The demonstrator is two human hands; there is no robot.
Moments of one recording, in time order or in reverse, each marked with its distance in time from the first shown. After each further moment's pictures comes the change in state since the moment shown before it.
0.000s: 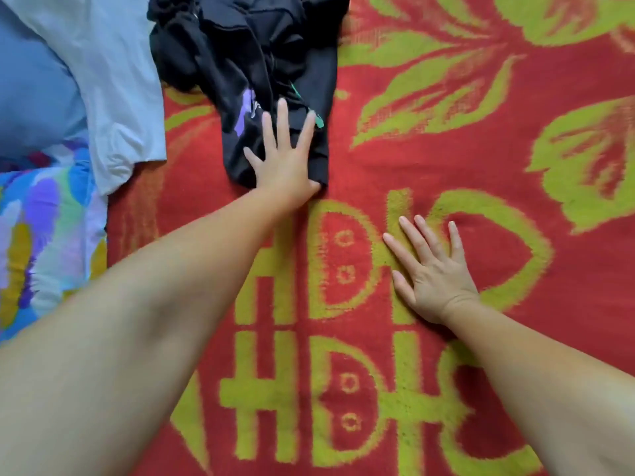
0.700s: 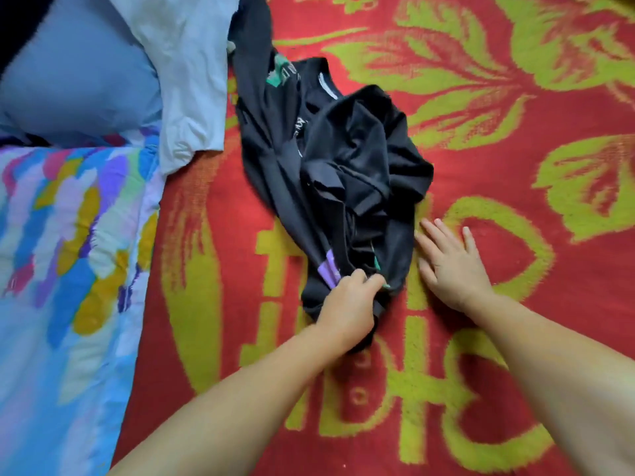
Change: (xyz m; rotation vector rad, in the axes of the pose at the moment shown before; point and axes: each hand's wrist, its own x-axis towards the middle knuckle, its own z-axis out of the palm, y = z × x) left_hand -0.205 0.044 0.063 -0.413 -0.152 0.202; right_hand 0.000 0.000 -0.021 0.133 -0.131 0.099
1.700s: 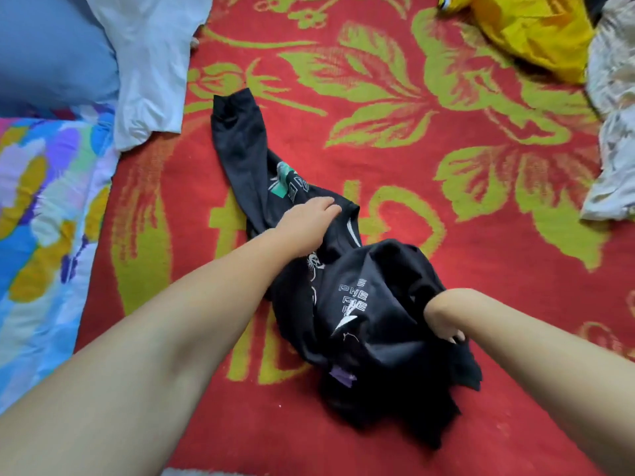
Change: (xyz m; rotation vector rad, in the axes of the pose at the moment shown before) left_hand 0.037 0.038 -0.056 0.330 0.058 0.176; right_hand -0.124 0.019 -0.083 -0.532 -1.160 0.165
